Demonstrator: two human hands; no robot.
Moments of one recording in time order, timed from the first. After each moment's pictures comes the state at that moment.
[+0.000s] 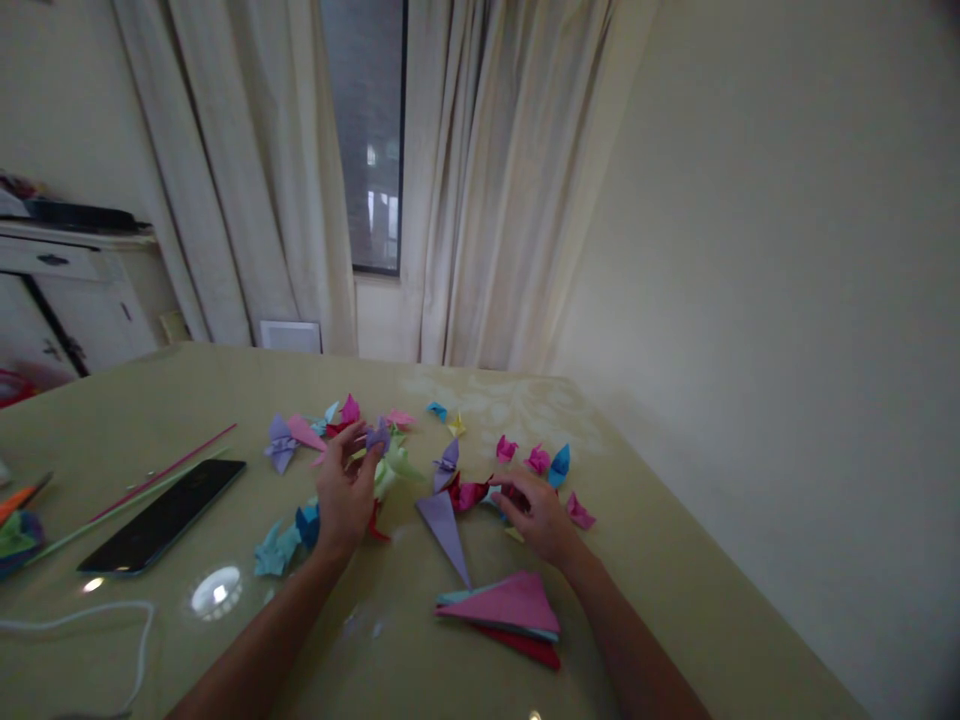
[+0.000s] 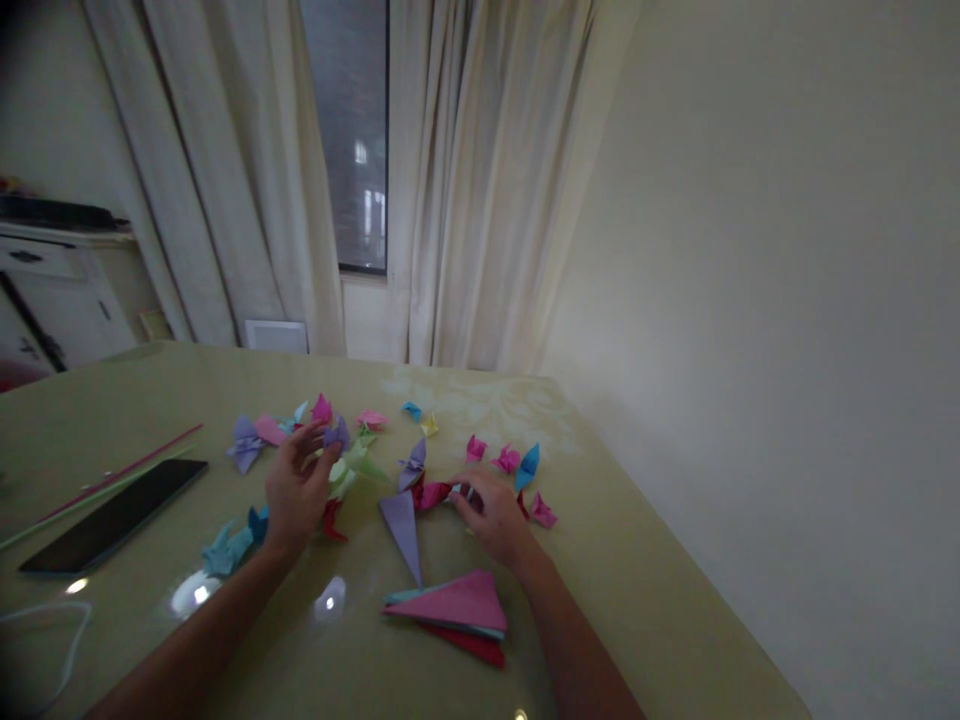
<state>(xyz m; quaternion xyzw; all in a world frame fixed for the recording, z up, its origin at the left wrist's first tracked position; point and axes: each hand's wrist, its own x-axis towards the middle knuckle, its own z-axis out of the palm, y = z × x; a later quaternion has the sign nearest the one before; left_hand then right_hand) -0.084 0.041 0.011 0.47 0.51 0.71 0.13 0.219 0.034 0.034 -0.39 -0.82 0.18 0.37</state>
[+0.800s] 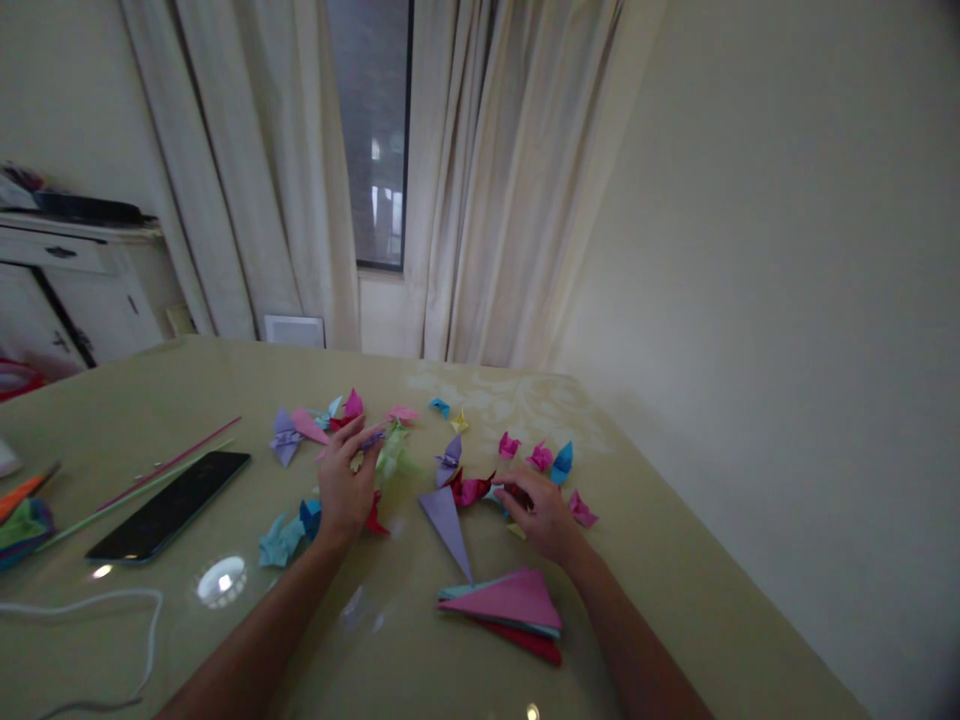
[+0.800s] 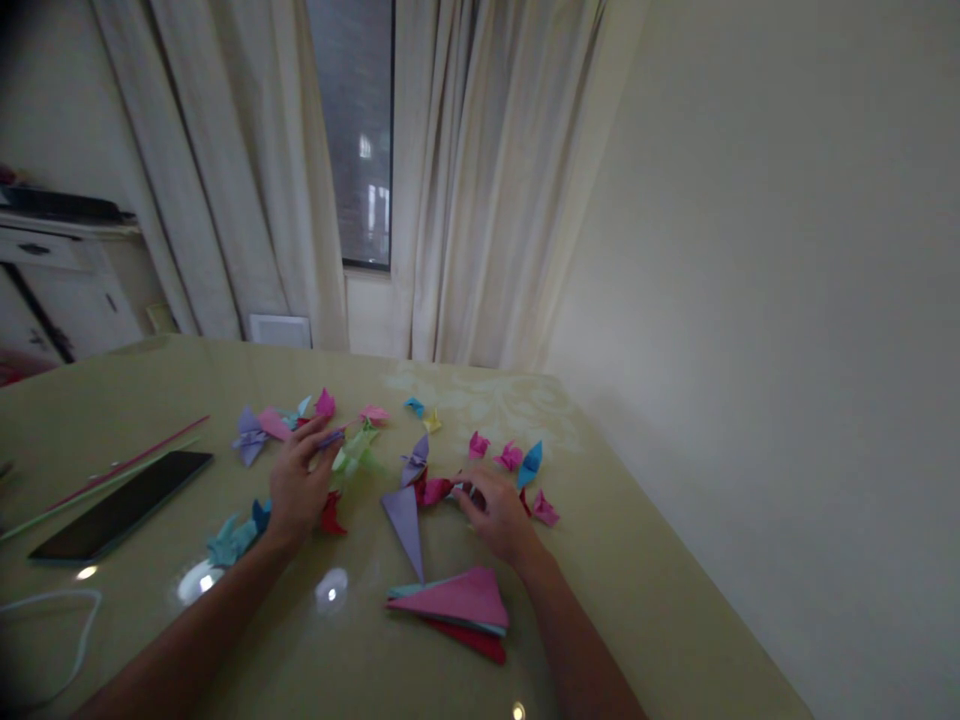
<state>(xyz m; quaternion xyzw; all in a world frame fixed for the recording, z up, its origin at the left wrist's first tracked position) -0.098 0.046 0.008 0.53 0.56 0.64 0.03 0.219 0.033 0.034 -0.38 -0.83 0.18 0.38</state>
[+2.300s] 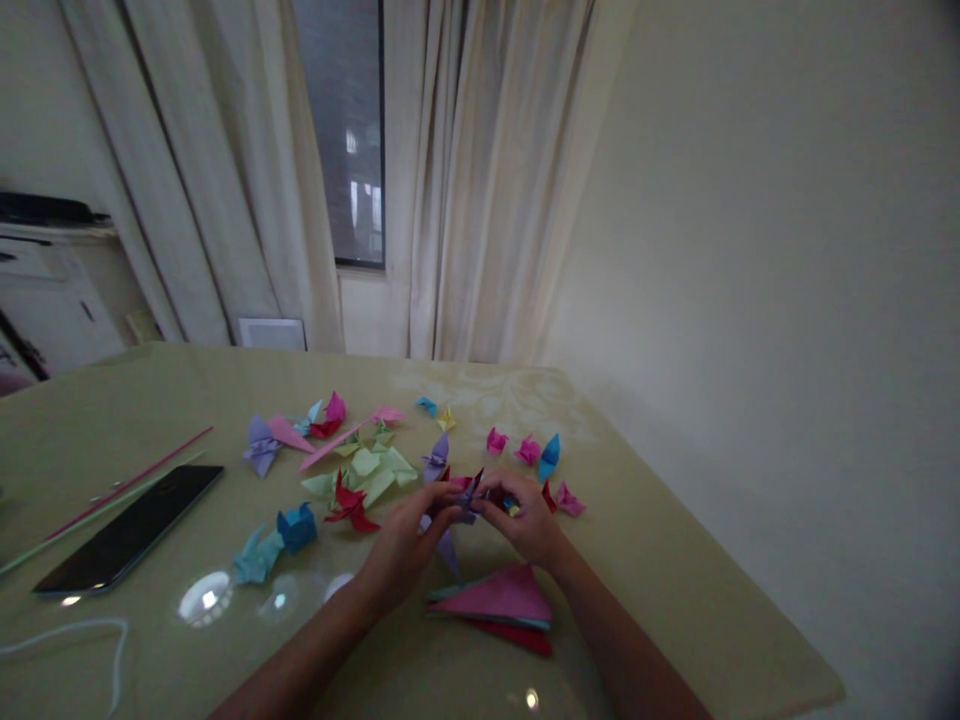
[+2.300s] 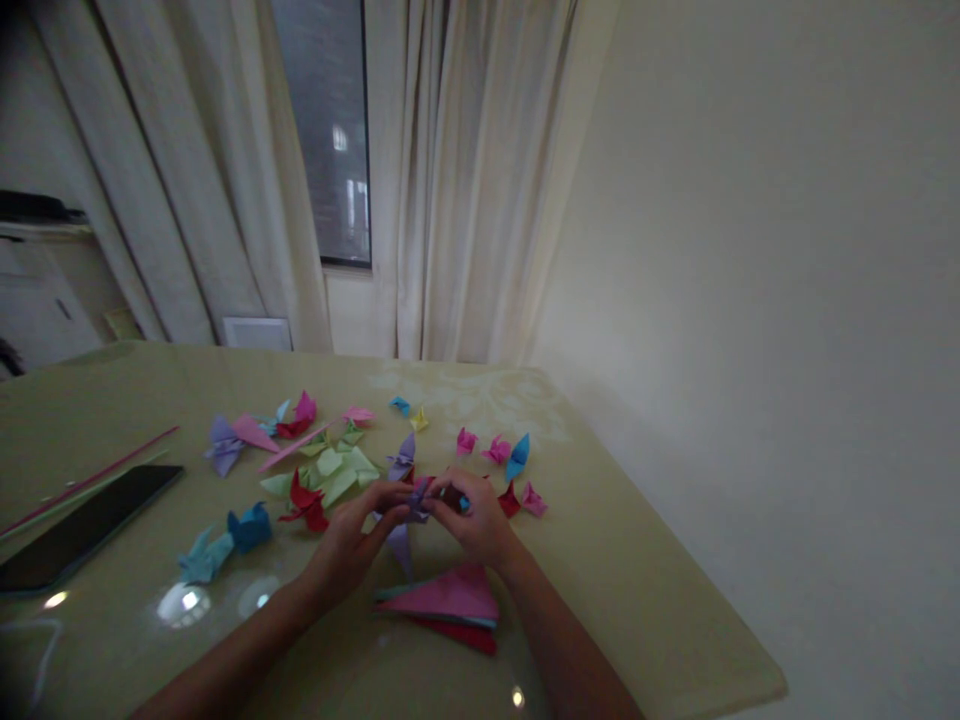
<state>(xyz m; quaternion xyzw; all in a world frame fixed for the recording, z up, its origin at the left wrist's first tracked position) -0.010 -0.014 0.017 0.74 0.38 0.51 0.22 0.201 0.017 0.037 -0.34 -0.77 0.30 0.45</state>
